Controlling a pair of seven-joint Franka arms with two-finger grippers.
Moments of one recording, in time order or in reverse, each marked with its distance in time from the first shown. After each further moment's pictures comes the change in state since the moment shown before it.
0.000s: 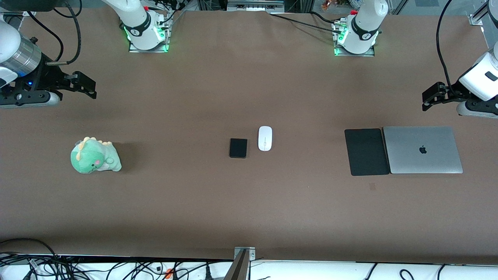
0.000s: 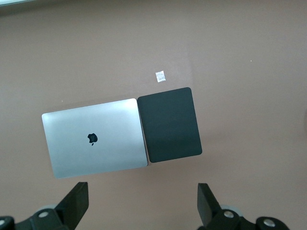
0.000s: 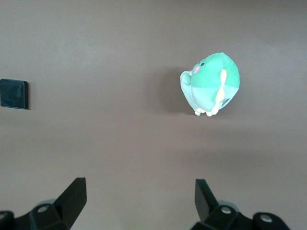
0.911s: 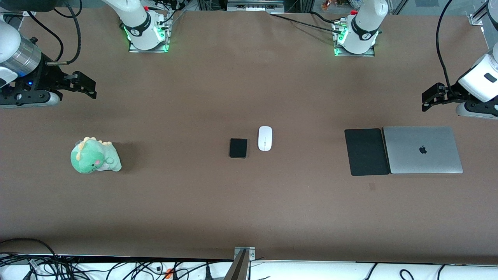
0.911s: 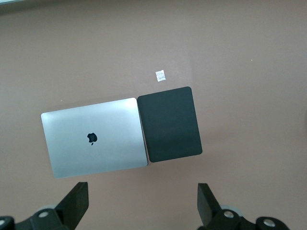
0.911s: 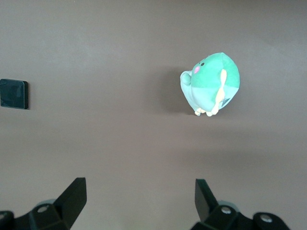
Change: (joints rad) left arm 0.000 0.008 0.000 0.000 0.000 0.000 0.000; right arm 0.000 0.000 0.000 0.000 0.000 0.000 0.000
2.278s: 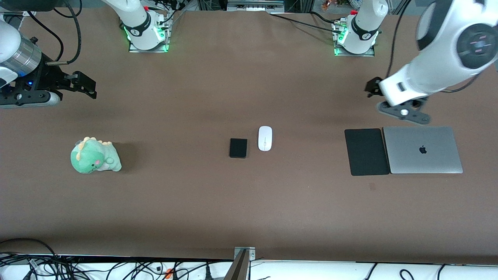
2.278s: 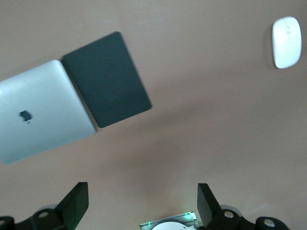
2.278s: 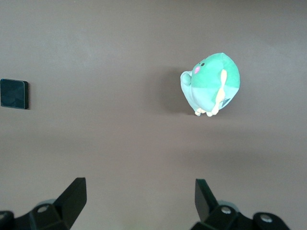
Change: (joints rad) left arm -0.144 0.101 -0.117 0.000 -0.031 -0.190 -0.046; right arm 0.000 0.000 0.001 0.001 0.000 0.000 0.000
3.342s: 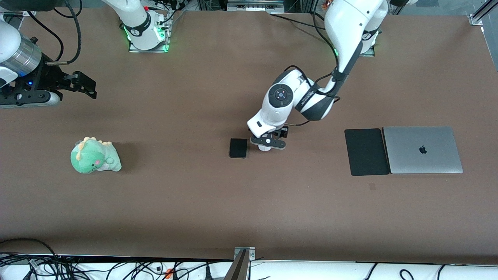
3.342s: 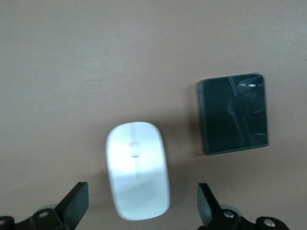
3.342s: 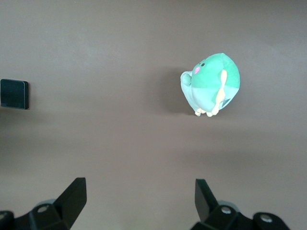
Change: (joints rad) left arm -0.441 0.569 -0.022 0.034 -0.001 0.849 -0.629; right arm 0.000 0.000 0.000 0.001 0.000 0.000 0.000
